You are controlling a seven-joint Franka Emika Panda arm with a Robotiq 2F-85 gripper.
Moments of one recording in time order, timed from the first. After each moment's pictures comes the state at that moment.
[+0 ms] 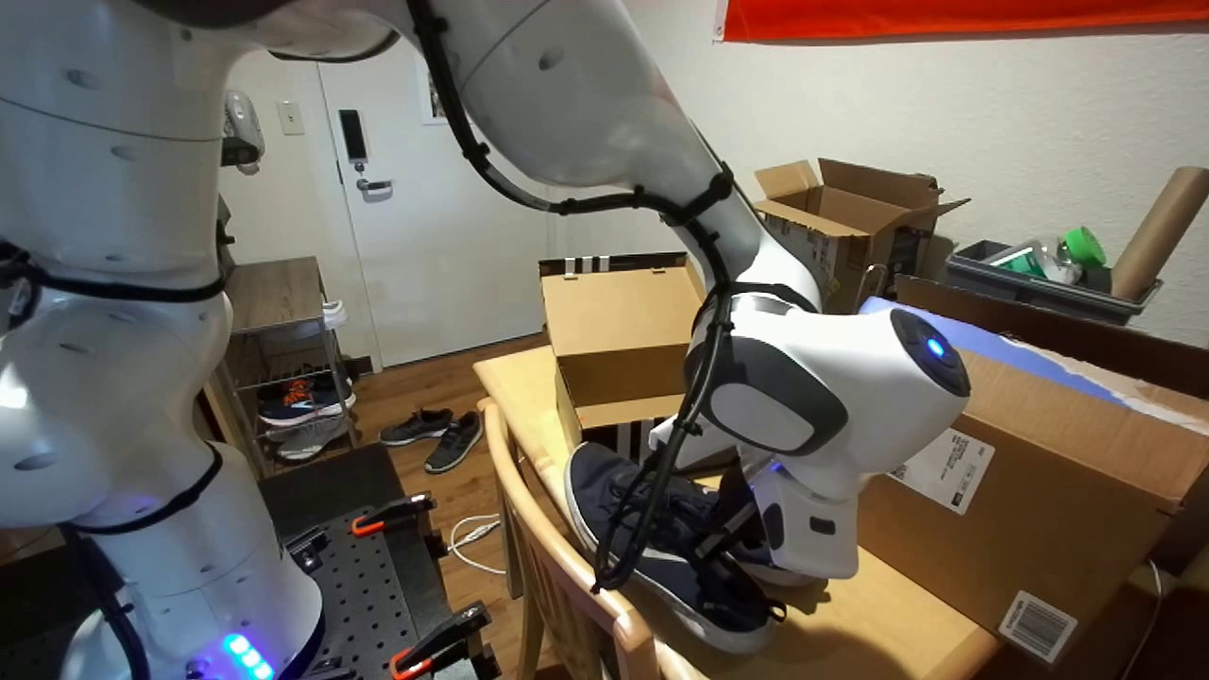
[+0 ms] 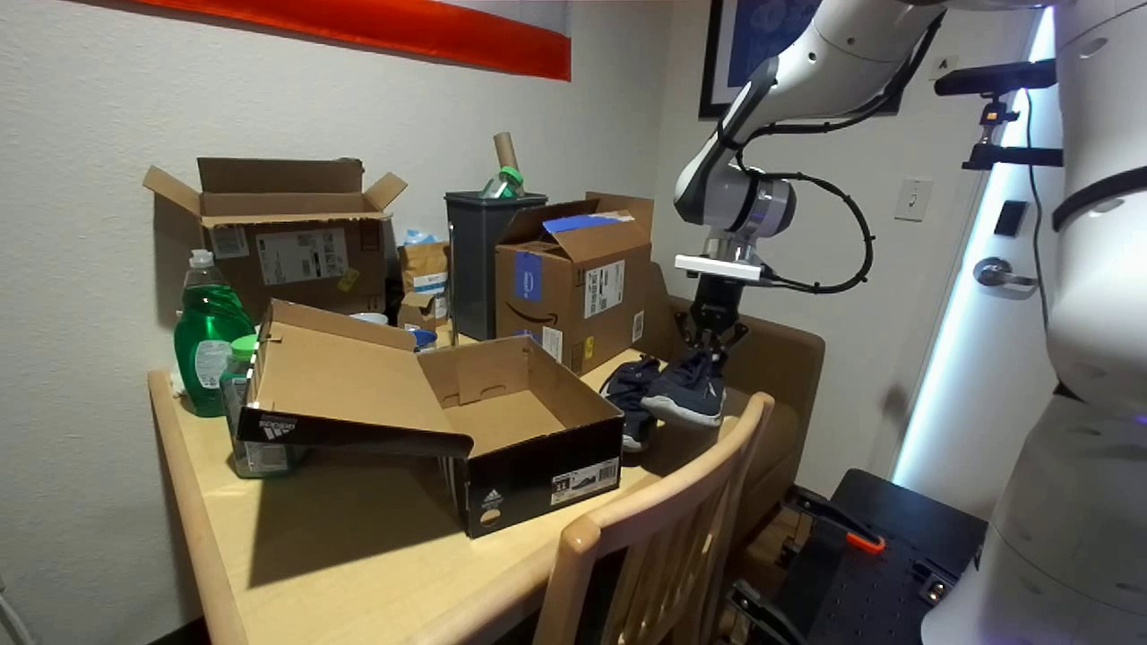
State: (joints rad) arm -0.32 0.35 -0.31 -2.13 0.44 2.13 0.48
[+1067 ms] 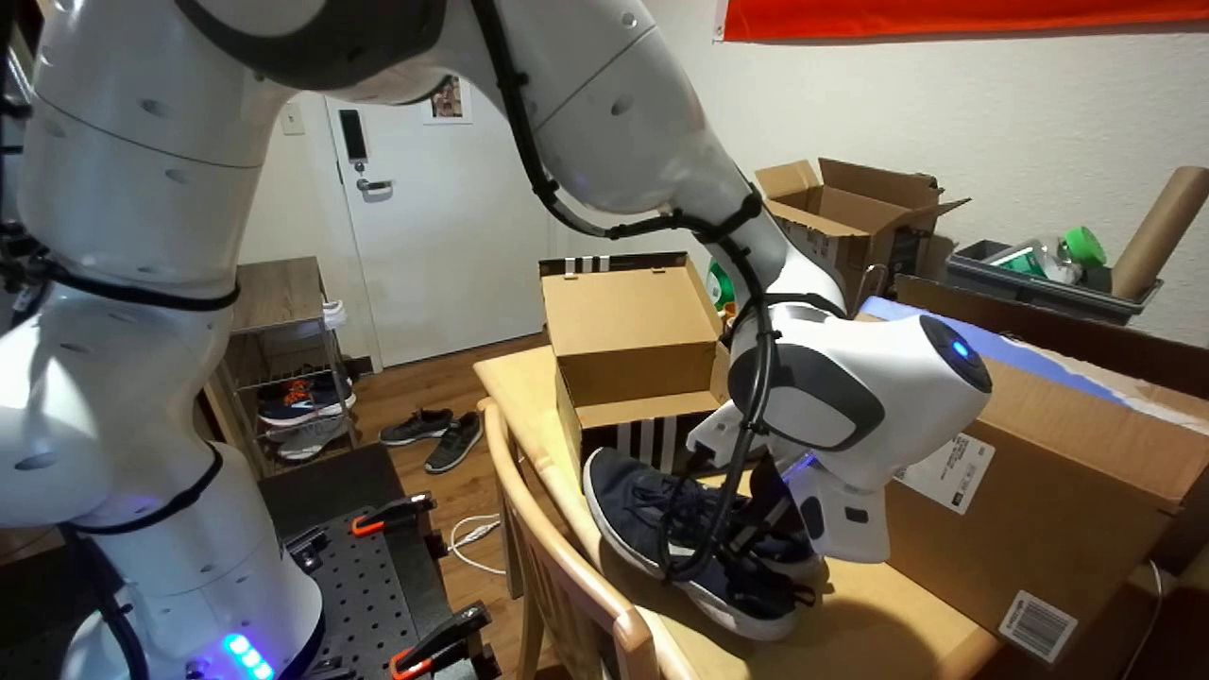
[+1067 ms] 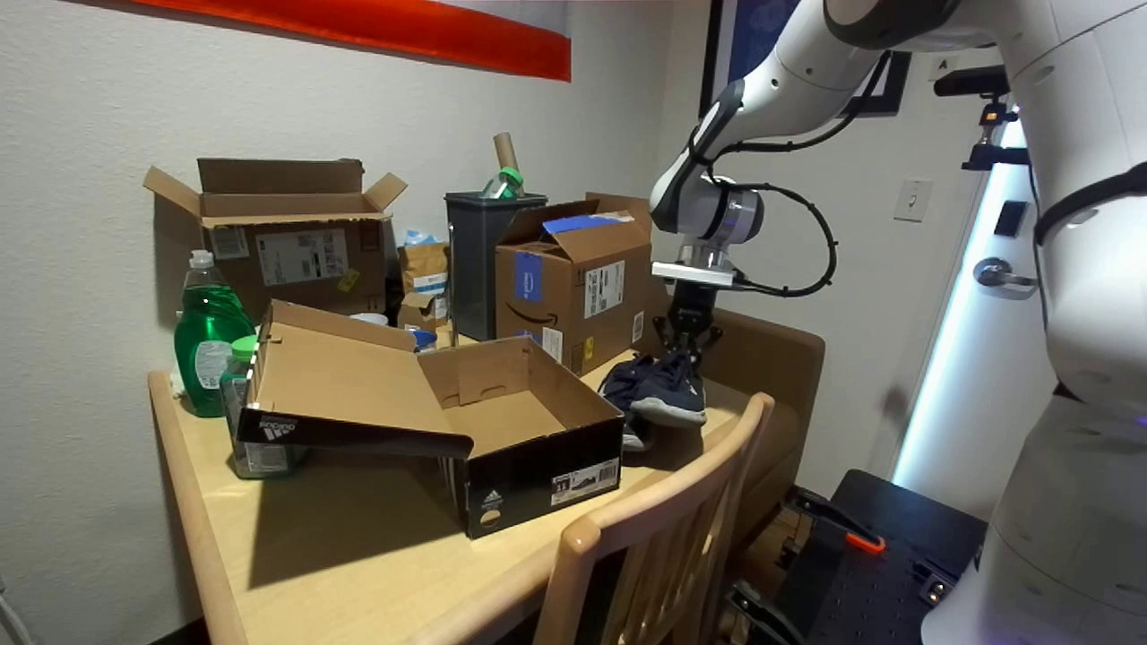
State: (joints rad) arm -0.31 0.48 -0.27 -1.97 0.44 2.10 0.48
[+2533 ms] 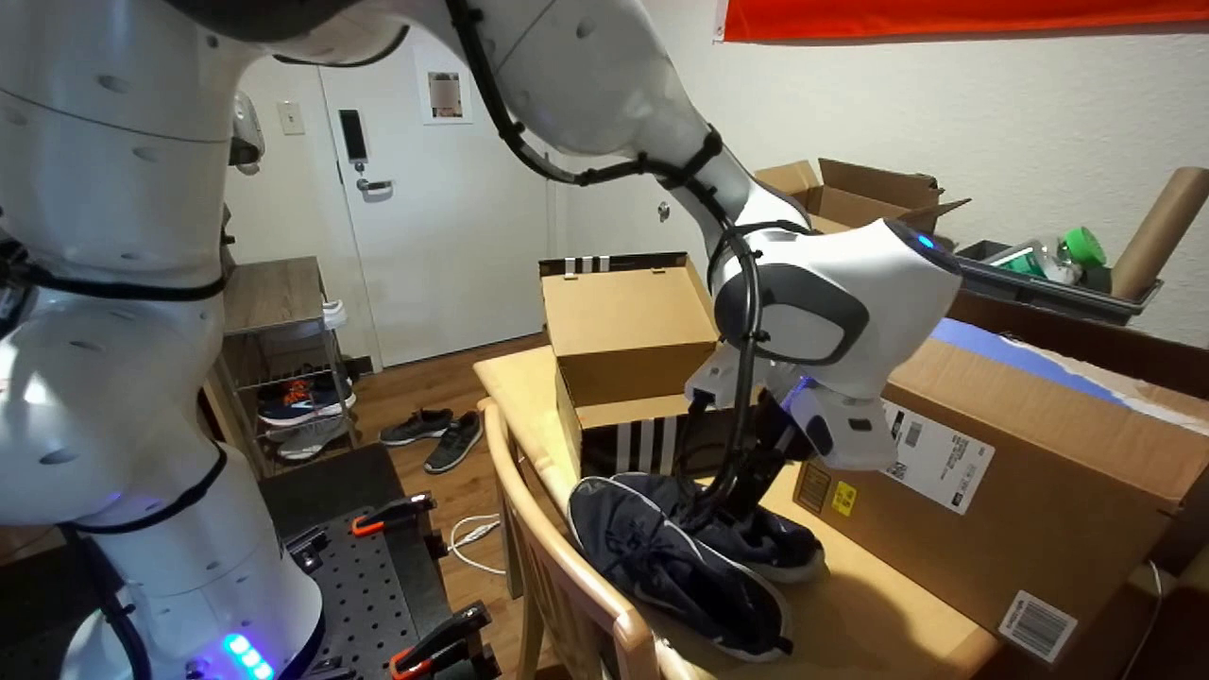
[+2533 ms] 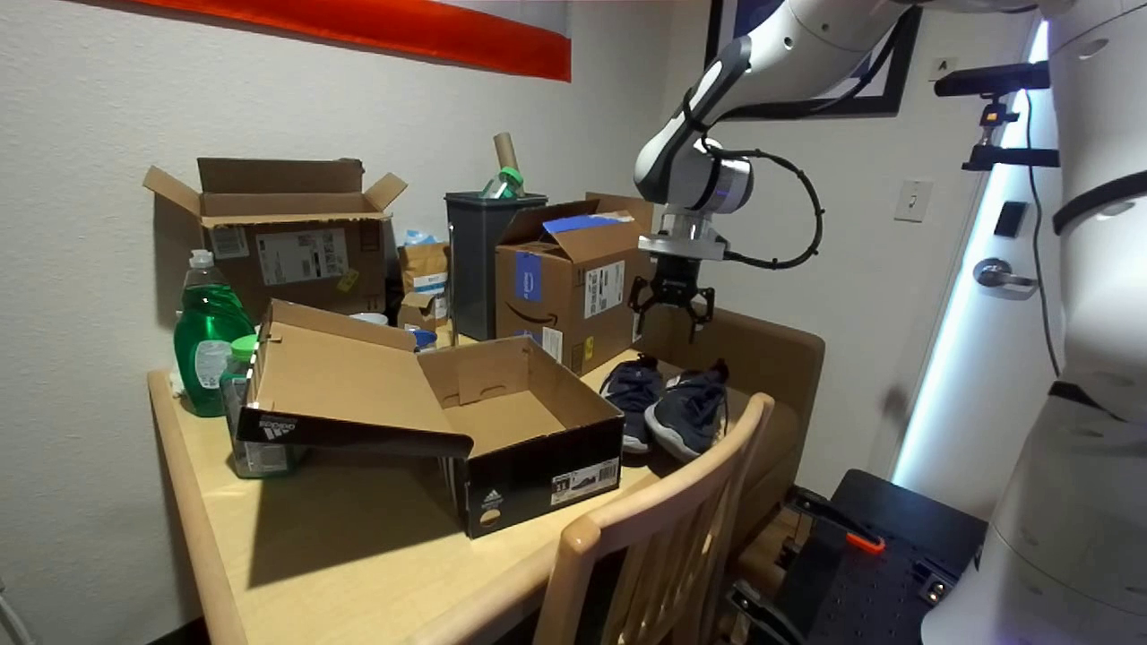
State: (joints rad) arm -0.23 0.36 -0.27 -2.01 0.34 2.15 0.47
